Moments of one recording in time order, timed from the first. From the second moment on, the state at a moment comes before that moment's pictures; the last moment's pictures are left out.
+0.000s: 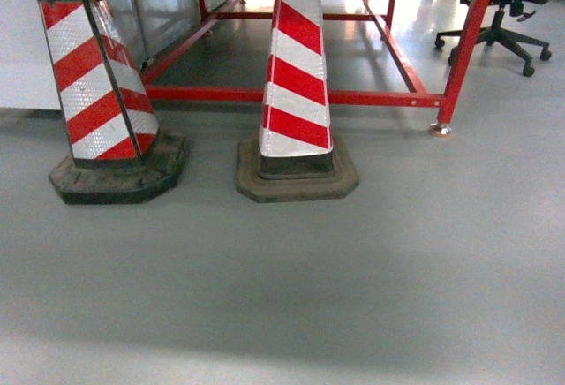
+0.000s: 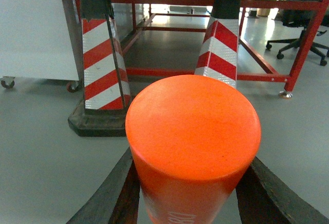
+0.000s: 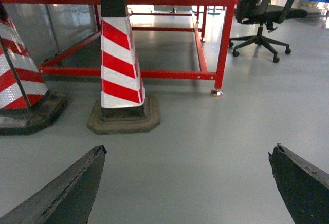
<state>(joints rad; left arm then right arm) 0.00 0.01 0.01 -0.01 0.00 -0.01 0.00 0.00 0.01 -0.01 0.00 0.00</state>
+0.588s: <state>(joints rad) 0.00 0.01 0.01 -0.01 0.00 -0.01 0.00 0.00 0.01 -0.01 0.00 0.00</state>
